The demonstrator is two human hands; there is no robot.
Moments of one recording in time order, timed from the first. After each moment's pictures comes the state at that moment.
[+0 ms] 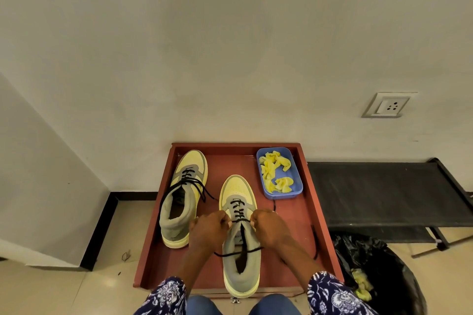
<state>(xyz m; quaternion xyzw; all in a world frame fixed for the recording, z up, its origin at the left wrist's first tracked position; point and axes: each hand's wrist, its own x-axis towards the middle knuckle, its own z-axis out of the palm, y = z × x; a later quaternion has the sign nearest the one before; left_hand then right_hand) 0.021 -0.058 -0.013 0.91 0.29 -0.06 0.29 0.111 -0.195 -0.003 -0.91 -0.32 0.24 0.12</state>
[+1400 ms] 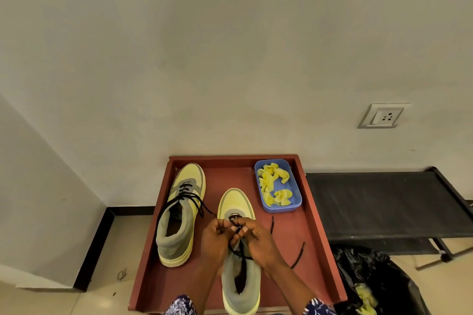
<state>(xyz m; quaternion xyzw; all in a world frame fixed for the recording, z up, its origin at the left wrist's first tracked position) 0.038 -0.081 -0.015 0.54 0.38 0.10 0.74 0.090 -0.182 -0.015 -0.75 -0.18 0.27 0.58</state>
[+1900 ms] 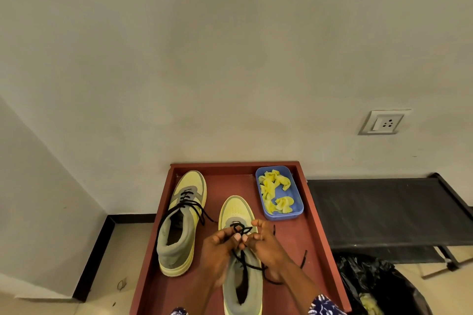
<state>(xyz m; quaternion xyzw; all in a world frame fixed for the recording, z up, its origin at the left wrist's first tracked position) 0.034 -0.083 -0.007 0.44 0.33 0.09 0.83 0.109 -0.188 -0.011 -0.70 -0.07 0.40 0.59</state>
